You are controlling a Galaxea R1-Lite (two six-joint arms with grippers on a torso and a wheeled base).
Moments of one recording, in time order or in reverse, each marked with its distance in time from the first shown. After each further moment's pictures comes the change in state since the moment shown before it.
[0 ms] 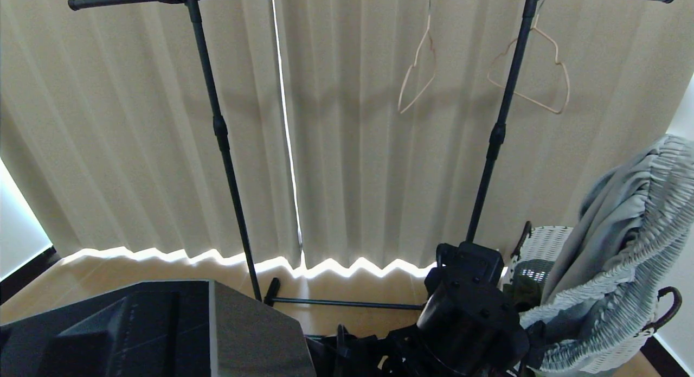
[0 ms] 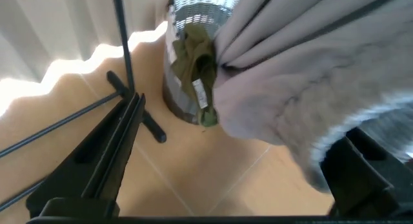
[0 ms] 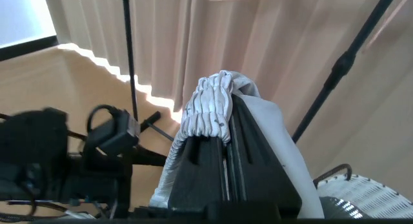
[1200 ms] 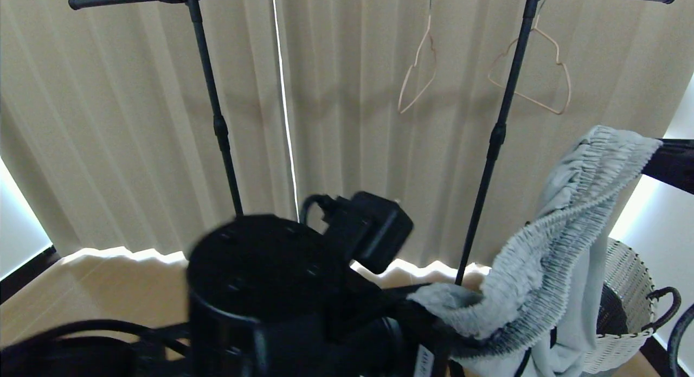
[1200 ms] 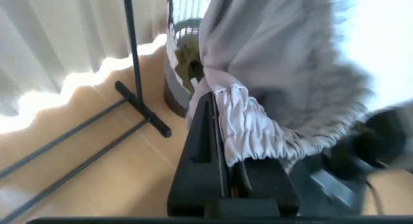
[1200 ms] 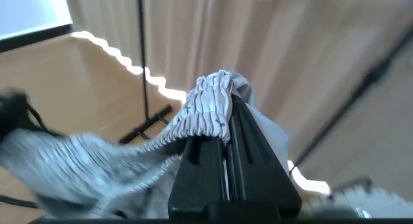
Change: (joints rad) left arm 0.044 -0.574 0.375 0.126 -0.109 0.069; right arm 0.068 0.156 -0.089 -0.018 -0.002 -0.001
